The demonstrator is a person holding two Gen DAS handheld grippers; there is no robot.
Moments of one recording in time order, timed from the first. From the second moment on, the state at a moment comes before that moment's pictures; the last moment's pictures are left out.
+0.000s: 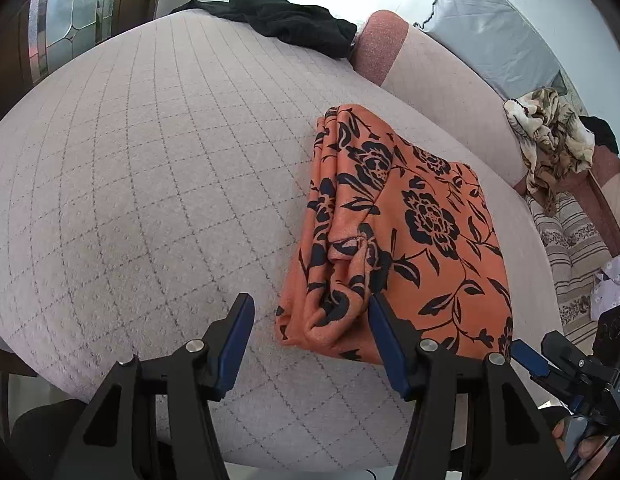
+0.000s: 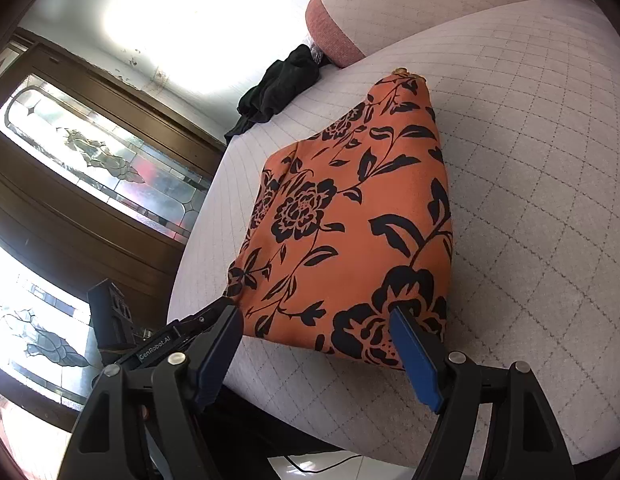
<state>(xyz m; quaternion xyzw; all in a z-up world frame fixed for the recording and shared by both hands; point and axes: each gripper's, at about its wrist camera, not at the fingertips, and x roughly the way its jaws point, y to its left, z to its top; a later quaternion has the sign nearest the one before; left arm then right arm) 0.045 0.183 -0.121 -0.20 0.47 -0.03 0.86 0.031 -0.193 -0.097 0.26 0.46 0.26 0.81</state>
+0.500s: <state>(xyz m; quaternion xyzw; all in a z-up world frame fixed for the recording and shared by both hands) 0.040 0.185 -0.120 -0.19 0.46 -0.02 0.87 0.021 -0.198 -0.096 0.26 0.45 0.25 0.81</state>
